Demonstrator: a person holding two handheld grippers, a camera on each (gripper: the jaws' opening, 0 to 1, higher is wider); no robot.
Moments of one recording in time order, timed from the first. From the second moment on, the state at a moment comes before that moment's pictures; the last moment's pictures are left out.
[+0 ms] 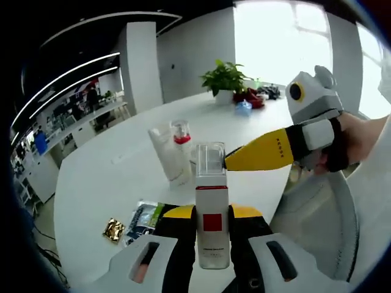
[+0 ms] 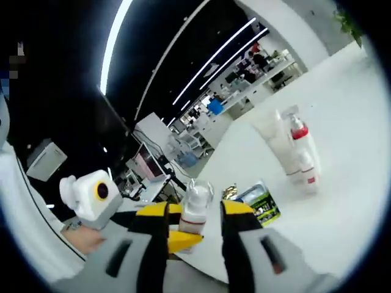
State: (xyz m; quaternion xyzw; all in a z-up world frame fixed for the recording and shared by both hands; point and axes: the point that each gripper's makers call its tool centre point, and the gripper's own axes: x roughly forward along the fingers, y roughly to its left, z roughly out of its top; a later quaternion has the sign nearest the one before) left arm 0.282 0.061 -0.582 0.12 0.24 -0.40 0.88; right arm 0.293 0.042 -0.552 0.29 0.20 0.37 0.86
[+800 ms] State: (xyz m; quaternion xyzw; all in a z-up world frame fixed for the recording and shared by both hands) left arm 0.270 0.049 -0.591 0.09 0.25 -0.44 0.86; right arm 0.294 0.044 -0.564 0.26 0.19 0.36 0.87
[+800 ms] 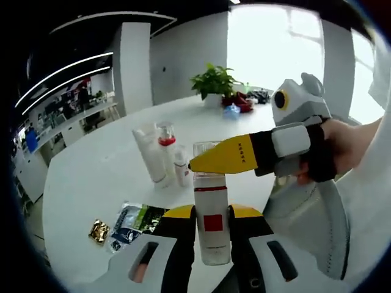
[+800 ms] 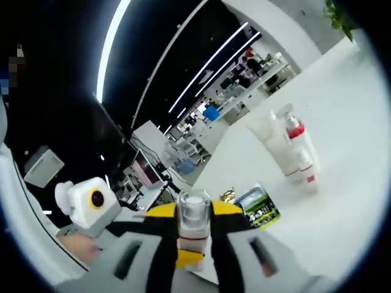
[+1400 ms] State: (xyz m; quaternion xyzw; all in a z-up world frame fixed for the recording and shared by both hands) left arm 0.237 0.055 -0.596 0.04 0.31 -0.59 0.74; right arm 0.256 0.055 -0.531 0.17 0.15 0.56 0.80
